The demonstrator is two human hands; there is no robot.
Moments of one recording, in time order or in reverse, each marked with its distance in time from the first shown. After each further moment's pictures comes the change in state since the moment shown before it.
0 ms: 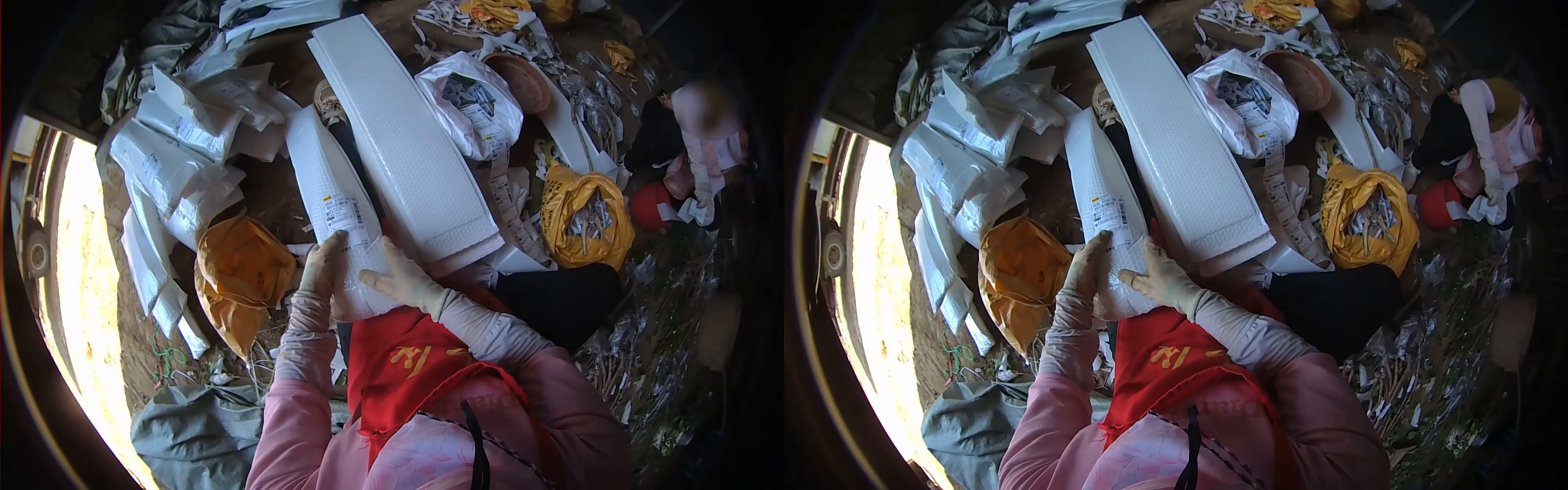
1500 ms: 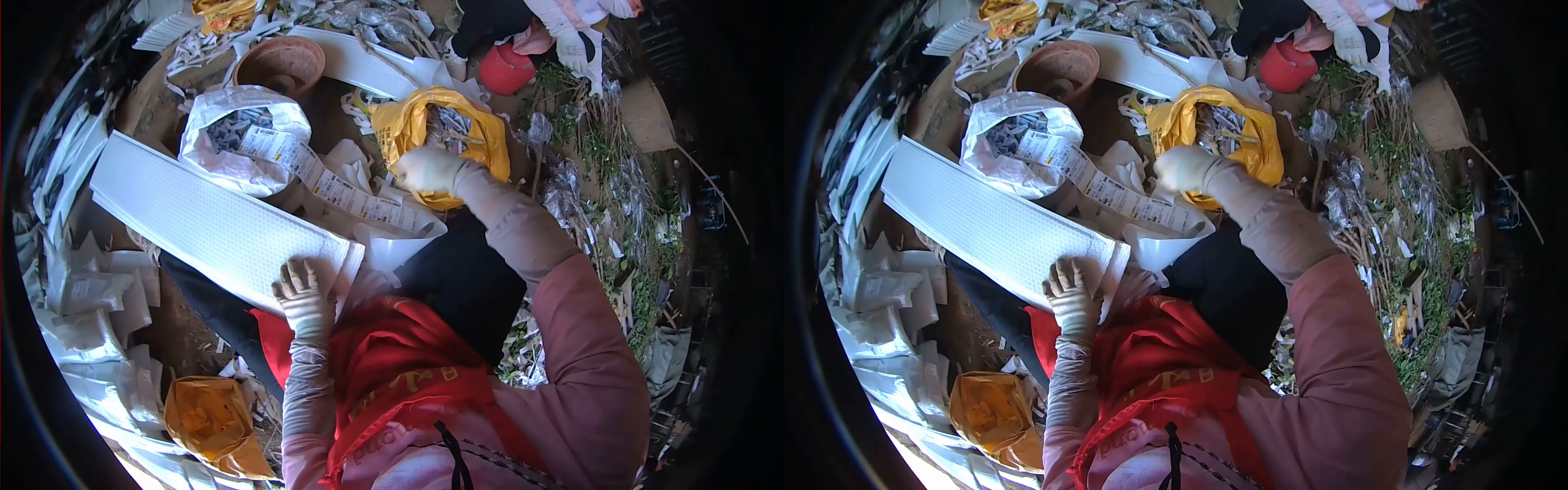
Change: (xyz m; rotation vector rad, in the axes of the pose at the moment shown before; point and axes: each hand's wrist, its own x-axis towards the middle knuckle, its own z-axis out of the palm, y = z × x) left_hand 0.075 -0.119 0.165 2.106 -0.291 0.845; right_hand -0.094 0.168 -0.316 -0.713 0.223 0.325
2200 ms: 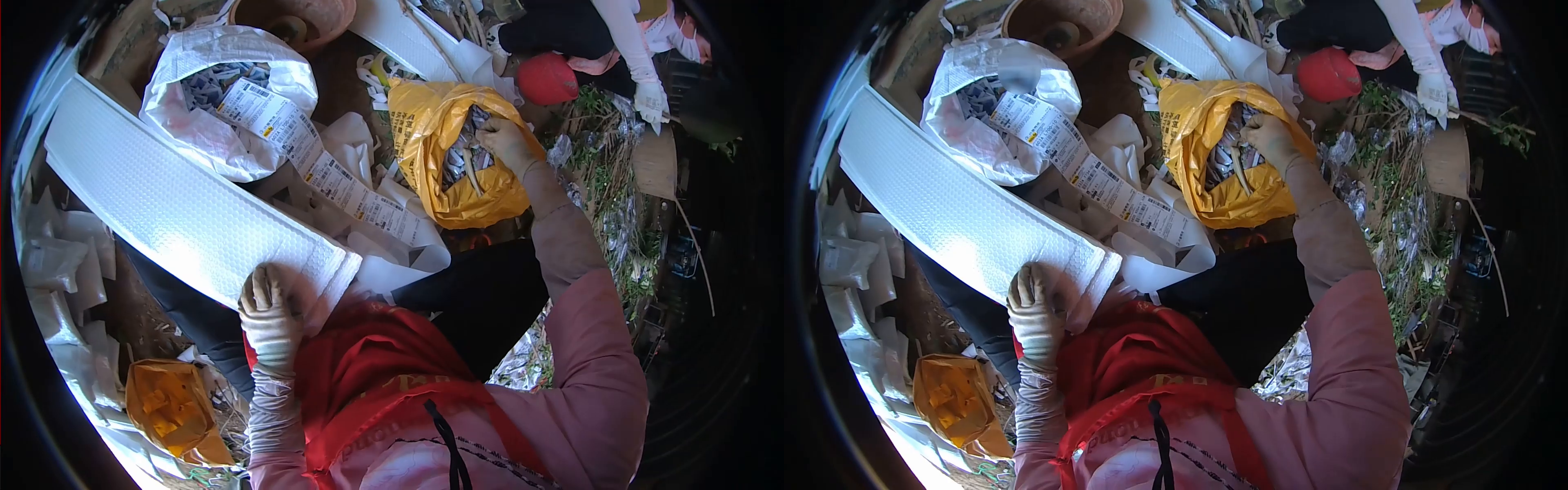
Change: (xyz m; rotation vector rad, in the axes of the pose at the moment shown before) left_hand 0.015 -0.021 -0.006 -0.149 0.196 -0.022; right_hand 0.044 0.217 0.055 0.814 0.348 0.399
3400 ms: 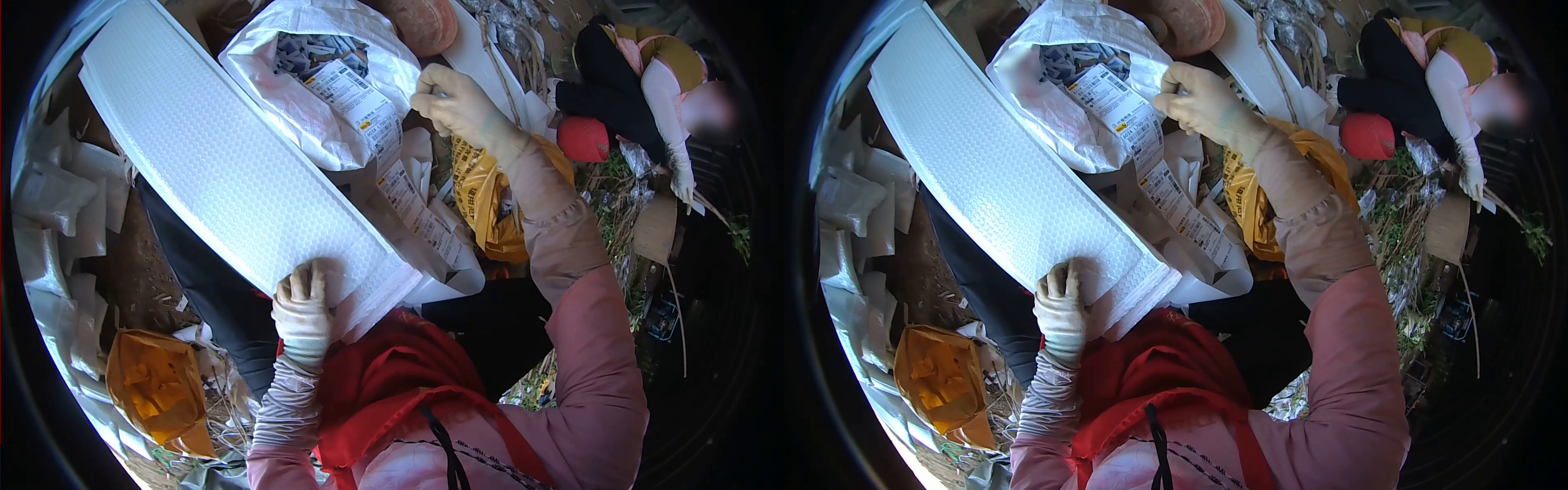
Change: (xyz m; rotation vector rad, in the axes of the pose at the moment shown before) left_hand 0.009 -0.028 -0.006 -0.204 0.016 -0.155; right_hand 0.005 -0.299 0.172 0.061 -0.435 -0.310
